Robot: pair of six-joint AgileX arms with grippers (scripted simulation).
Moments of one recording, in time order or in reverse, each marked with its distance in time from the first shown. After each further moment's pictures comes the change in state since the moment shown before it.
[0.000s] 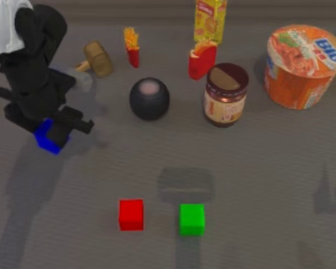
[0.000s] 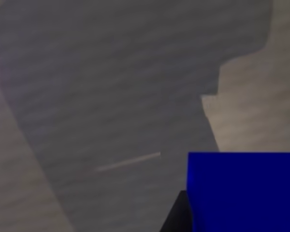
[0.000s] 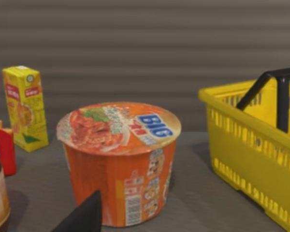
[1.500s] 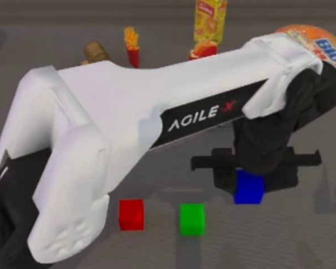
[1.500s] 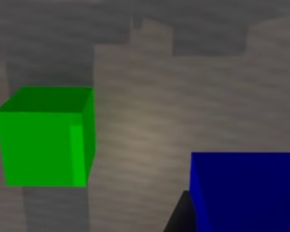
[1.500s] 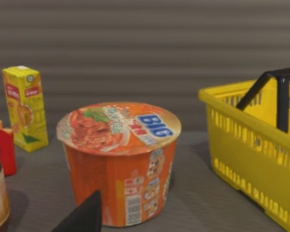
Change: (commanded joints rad) left arm -0.781 0.341 0.629 -0.288 -0.014 -1.264; right arm 0.000 0.000 0.000 0.000 0.000 0.000
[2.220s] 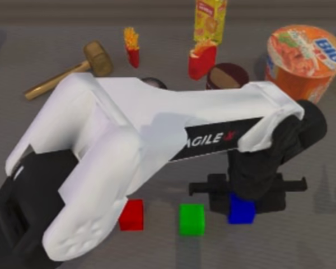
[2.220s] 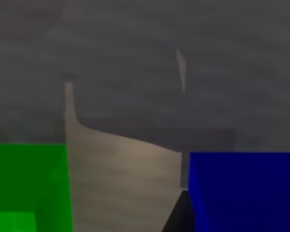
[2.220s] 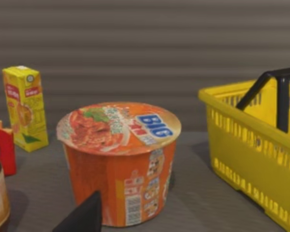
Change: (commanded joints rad) left arm 0.000 0.049 -0.194 0.241 0.000 0.001; right arm 0.000 0.000 0.000 0.000 0.000 0.000
